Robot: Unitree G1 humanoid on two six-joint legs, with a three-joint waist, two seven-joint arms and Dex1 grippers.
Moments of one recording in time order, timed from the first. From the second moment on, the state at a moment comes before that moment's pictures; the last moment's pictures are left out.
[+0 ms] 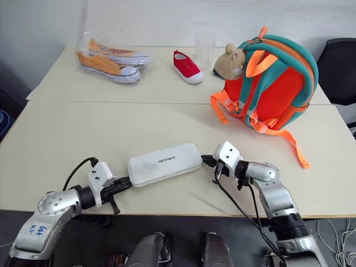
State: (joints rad) left arm 0.03 0.61 0.04 -0.33 -0.26 0.40 -0.72; right arm -0.25 -0.54 0.11 -0.06 0.19 0.15 0.94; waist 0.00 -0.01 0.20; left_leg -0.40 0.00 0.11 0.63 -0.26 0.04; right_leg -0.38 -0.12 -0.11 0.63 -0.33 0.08
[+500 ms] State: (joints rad) left arm 0.09 0.68 0.09 -0.30 -0.27 0.34 -0.77; right arm -0.07 -0.66 0.01 -0.19 0.23 0.17 0.94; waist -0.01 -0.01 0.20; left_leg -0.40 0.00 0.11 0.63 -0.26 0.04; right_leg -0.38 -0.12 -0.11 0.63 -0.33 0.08
